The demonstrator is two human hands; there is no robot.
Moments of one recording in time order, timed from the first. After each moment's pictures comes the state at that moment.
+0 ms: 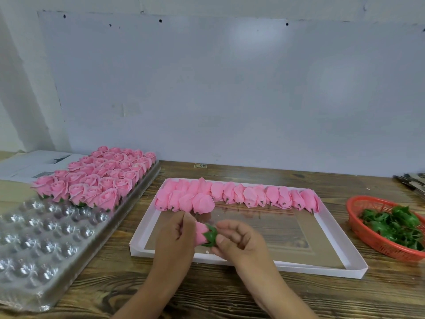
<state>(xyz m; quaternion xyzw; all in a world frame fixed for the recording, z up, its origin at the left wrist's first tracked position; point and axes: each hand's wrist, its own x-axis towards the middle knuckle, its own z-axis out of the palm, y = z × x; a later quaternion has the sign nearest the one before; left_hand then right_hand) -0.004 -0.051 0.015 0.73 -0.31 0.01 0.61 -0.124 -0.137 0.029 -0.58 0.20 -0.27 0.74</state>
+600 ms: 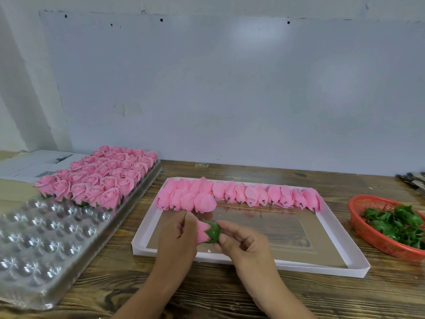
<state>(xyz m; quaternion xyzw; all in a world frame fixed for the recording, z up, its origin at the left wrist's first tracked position) -0.004 -0.051 0.018 0.71 -0.31 -0.03 0.63 -0.121 -0.139 0.017 -0.63 0.20 -0.31 0.68</state>
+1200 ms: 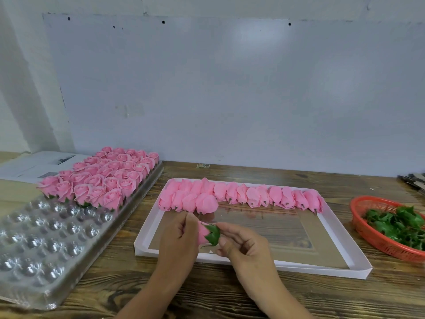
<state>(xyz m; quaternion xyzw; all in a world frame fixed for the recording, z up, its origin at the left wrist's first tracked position) -0.002 -0.052 0.014 0.71 -0.30 -0.03 0.63 -0.120 -0.138 0.013 -0.65 0.17 -0.32 0.67</state>
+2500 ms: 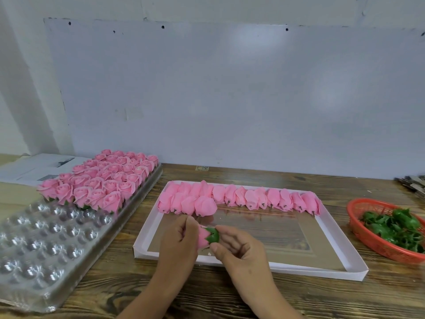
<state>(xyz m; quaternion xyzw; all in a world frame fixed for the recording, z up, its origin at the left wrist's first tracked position) -0.004 -0.053 0.013 0.72 -0.30 -0.02 0.62 -0.120 -0.135 0.010 -0.67 0.20 -0.32 0.64</state>
